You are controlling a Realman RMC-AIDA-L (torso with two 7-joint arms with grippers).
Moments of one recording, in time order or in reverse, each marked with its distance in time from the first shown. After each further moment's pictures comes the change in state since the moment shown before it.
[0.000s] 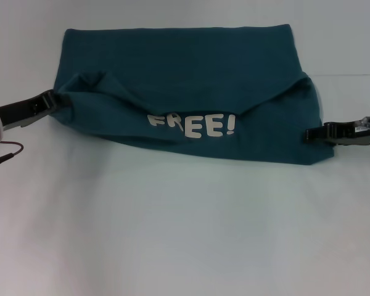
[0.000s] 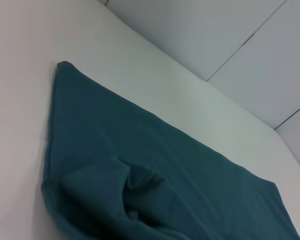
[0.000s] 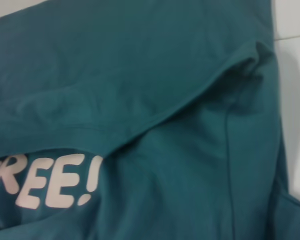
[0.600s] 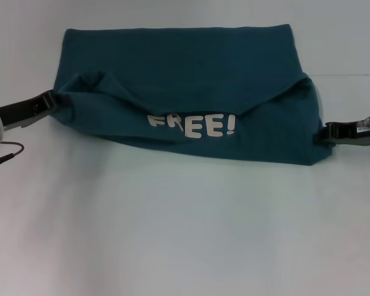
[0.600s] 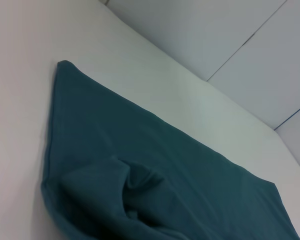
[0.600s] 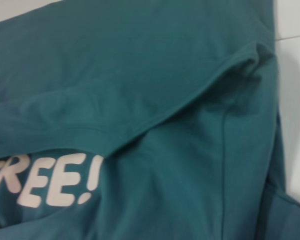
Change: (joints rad) left arm 0.000 -0.001 0.000 -0.002 -0.002 -0.001 0.000; right arm -0.008 -0.009 -0.001 0.006 0.029 -0.011 -0.020
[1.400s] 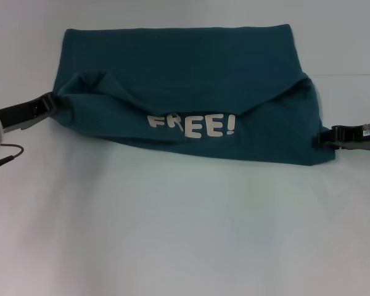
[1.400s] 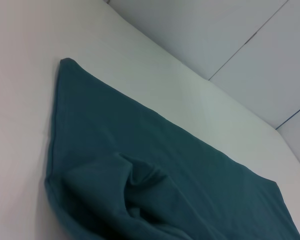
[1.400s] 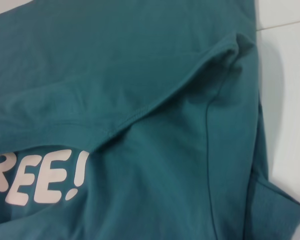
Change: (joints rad) left arm 0.005 -0.001 0.000 -0.002 0.000 0.000 0.000; right arm -0.013 -0.006 0.004 0.000 -0.016 -0.002 0.027
